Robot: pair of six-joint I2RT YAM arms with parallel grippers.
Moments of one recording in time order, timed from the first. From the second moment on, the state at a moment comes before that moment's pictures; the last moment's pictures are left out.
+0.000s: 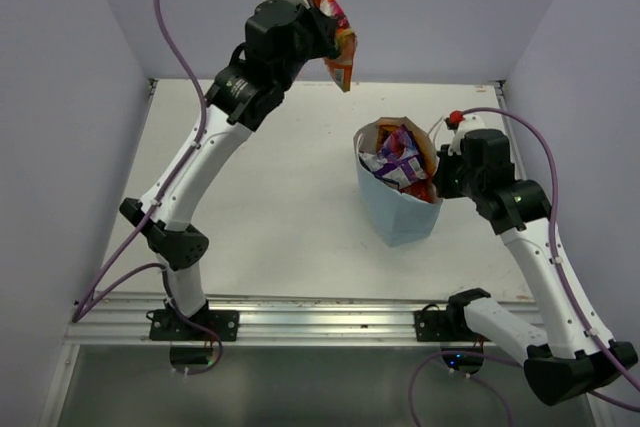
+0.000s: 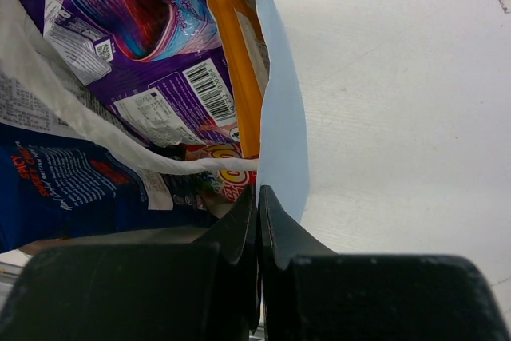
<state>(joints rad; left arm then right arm) -0.67 1.85 2.32 -0.58 -0.39 -0.54 0.28 0.97 1.15 -0.87 0.05 0.16</state>
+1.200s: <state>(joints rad) -1.03 1.70 1.66 -0.24 -0.15 -0.44 0.29 0.98 1.16 -0.88 0.06 0.16</state>
